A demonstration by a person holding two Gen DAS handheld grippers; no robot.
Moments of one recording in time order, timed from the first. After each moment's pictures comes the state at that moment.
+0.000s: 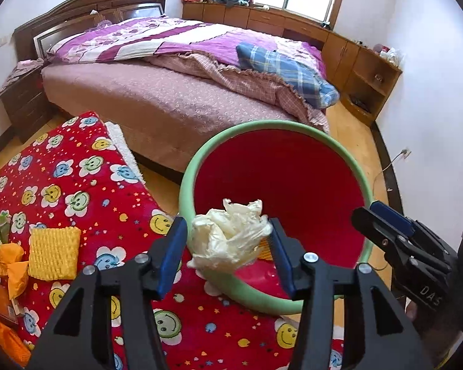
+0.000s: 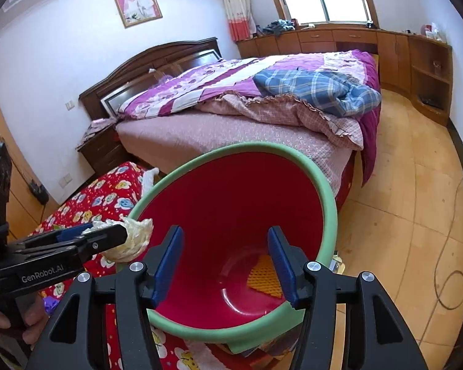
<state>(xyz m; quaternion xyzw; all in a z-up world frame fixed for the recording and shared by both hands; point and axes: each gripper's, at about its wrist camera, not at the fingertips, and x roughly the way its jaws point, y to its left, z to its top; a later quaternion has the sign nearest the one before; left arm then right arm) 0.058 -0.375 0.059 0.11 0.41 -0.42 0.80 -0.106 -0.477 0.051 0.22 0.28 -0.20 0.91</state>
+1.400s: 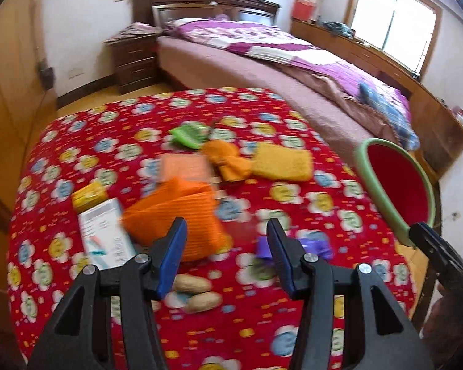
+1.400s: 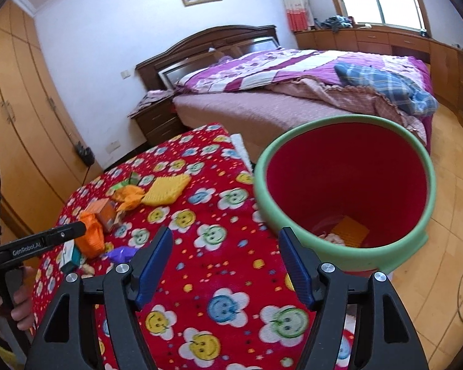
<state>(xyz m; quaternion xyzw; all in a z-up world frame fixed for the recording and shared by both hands) 0.068 -0.118 0.065 0.03 0.42 -0.20 0.88 -0.086 -0.336 0.054 0.19 0.31 -0.08 0.93</state>
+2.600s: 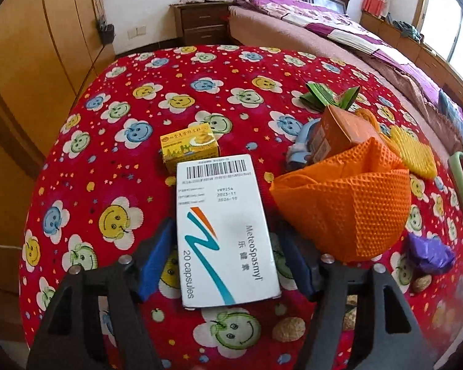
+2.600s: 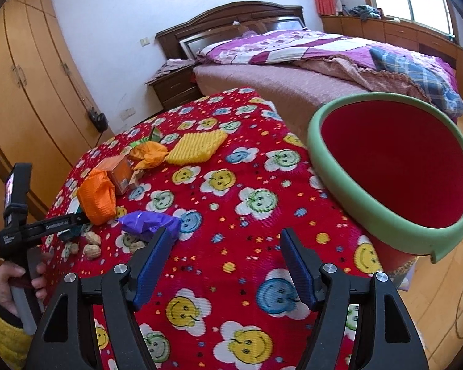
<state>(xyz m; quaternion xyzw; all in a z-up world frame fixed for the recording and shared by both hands) 0.122 -0.045 -0.002 0.01 0.49 -0.06 0.87 -0.055 -0.295 0.026 0.16 0.36 -0.03 0.92</state>
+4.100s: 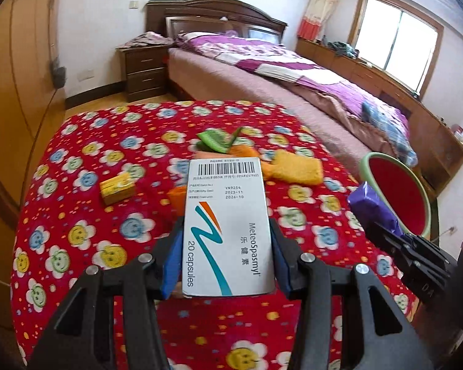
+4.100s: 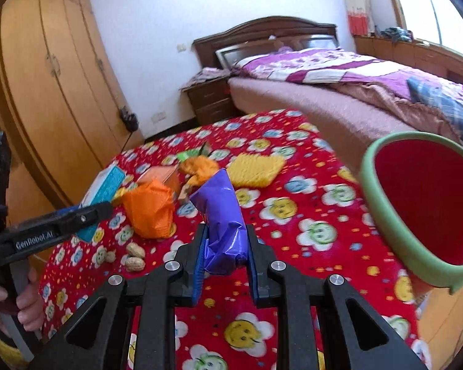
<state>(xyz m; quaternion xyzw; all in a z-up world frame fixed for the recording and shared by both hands) 0.050 -0.083 0.071 0.00 0.39 -0.21 0.90 -0.052 -0.268 0.058 0.14 0.32 0.02 0.94</state>
